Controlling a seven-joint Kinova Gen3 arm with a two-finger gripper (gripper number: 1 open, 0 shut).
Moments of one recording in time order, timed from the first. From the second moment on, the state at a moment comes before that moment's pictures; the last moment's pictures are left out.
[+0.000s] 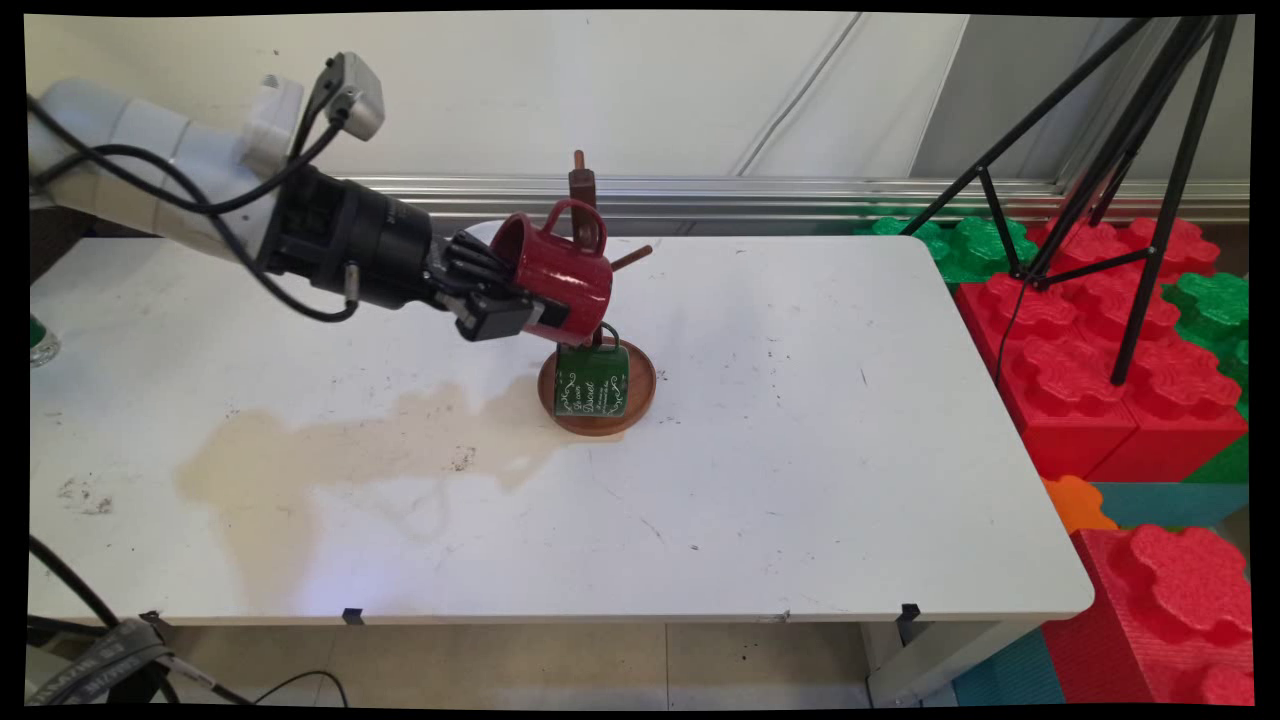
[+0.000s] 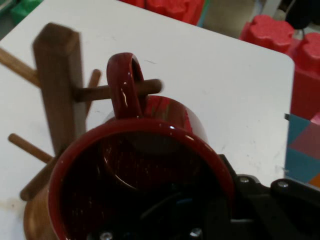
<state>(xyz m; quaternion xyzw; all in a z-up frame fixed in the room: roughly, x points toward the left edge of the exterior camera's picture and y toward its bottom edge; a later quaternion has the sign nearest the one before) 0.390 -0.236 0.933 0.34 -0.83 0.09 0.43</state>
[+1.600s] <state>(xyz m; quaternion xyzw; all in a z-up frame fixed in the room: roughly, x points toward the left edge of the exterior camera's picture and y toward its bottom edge) 0.513 -0.195 0.965 0.21 -0.93 0.11 0.28</state>
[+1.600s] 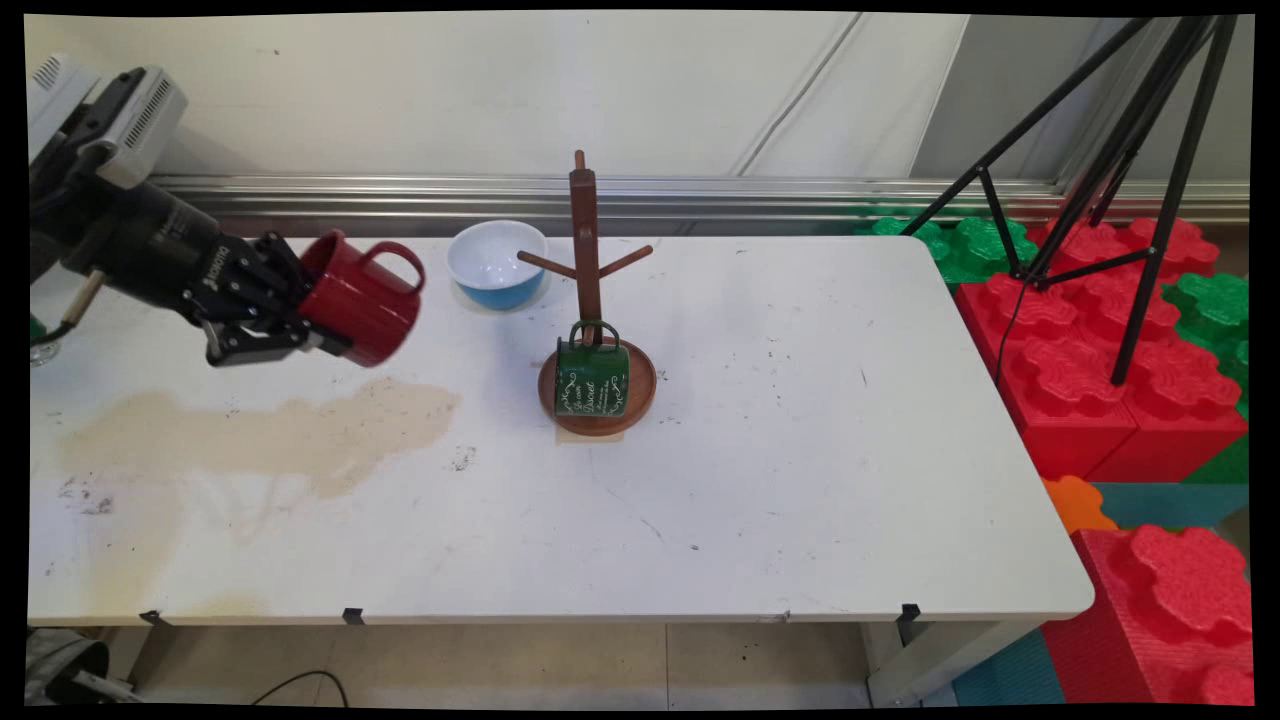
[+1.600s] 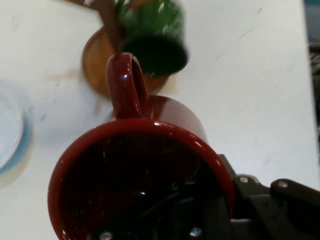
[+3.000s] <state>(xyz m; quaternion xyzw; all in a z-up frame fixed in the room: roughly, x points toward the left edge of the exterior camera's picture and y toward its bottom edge) 0.550 -0.310 0.881 0.26 -0.95 0.10 0.12</state>
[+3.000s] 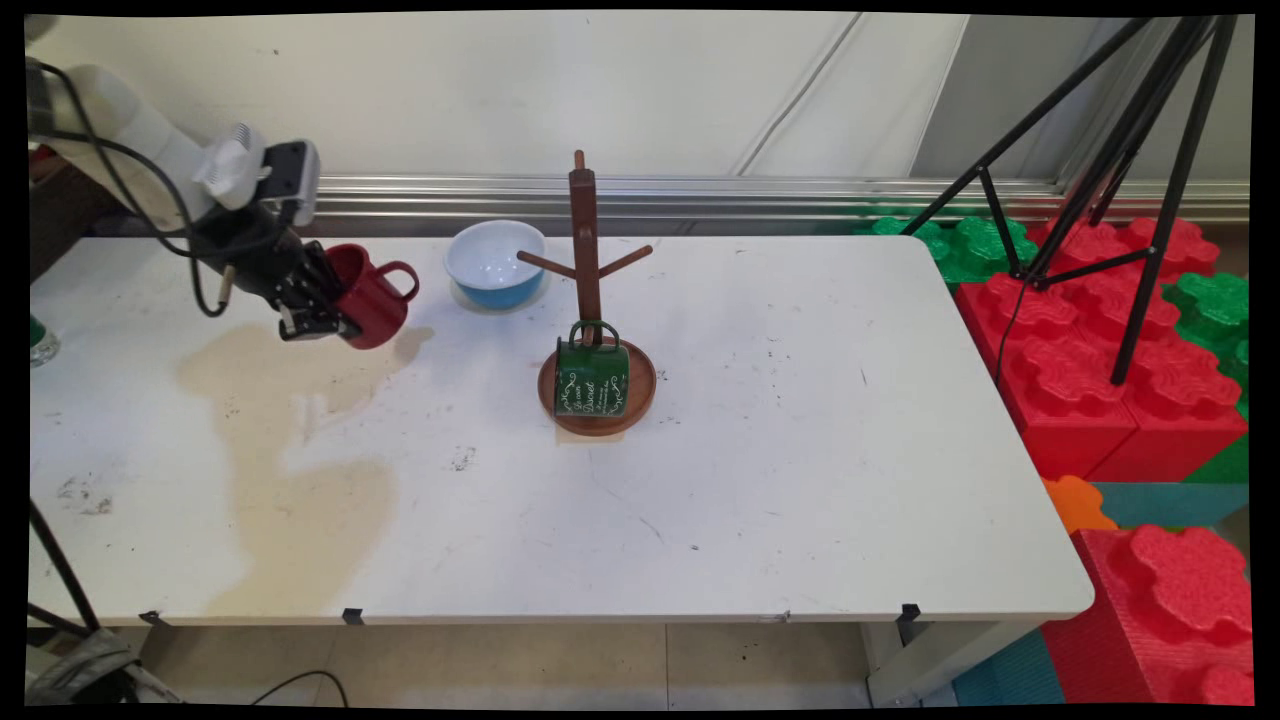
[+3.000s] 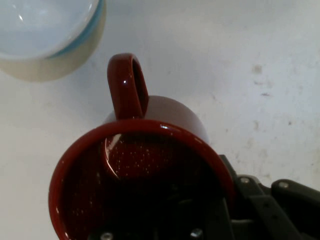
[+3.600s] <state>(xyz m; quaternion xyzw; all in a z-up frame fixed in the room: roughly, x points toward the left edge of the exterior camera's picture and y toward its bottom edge) 0.548 -0.333 0.850 0.27 -0.96 0.08 0.07</state>
